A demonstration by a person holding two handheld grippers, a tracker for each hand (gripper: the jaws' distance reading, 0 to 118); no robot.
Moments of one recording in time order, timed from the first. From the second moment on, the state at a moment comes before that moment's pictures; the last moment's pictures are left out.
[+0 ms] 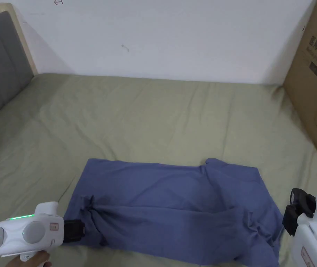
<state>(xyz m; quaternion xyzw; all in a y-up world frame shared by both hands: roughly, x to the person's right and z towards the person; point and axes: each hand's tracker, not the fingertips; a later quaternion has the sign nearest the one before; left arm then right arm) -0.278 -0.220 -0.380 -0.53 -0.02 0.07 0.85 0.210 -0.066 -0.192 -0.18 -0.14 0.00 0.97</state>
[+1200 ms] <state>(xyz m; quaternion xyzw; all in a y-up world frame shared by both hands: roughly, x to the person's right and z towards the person) -0.290 -0.179 -0.342 -0.47 -0.06 0.11 0.87 0.254 -0.202 -0.197 -0.41 -0.08 -0.10 0.91</state>
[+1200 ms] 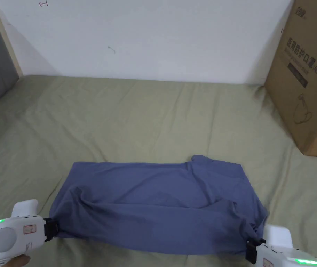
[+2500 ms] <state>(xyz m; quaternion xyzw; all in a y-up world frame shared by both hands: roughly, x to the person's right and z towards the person) -0.214 0.010 -0.231 -0.17 -0.10 0.04 0.98 0.183 0.010 -0.141 -0.11 -0.09 0.00 0.99</state>
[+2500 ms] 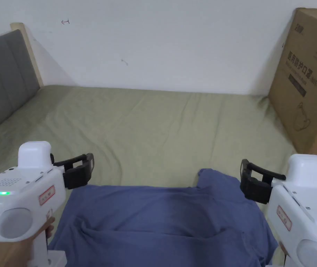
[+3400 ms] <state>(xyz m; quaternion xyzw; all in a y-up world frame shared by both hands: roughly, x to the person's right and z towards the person) -0.241 -0.104 -0.431 -0.40 -0.08 0.05 0.91 0.191 -0.027 -0.205 -0.13 -0.10 0.02 0.99</state>
